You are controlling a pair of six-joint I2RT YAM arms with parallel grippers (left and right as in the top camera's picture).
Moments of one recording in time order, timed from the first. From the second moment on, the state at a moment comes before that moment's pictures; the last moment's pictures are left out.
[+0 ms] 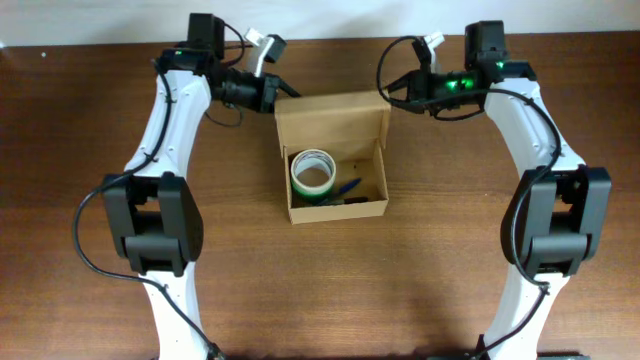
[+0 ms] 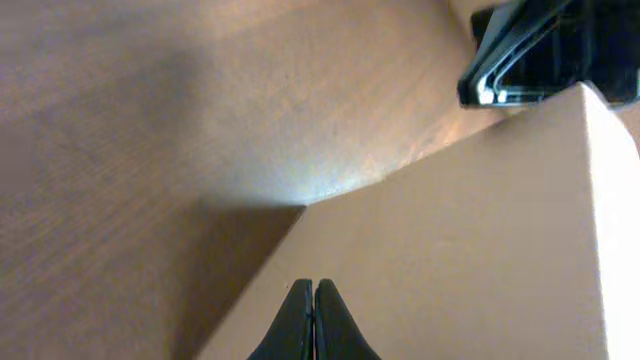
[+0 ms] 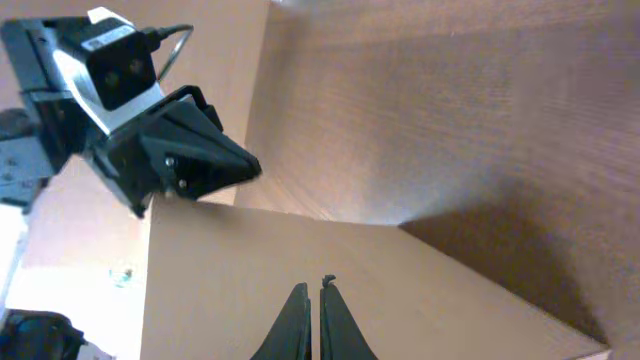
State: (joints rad) left arm -0.10 2.22 2.04 -1.03 0.92 0.28; right arm 0.03 2.14 1.81 -0.75 -1.13 0.20
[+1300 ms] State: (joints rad) left arm -0.33 1.91 1.72 -1.28 0.16 0.29; right arm 0.35 1.88 1.79 -1.29 -0.31 0.08
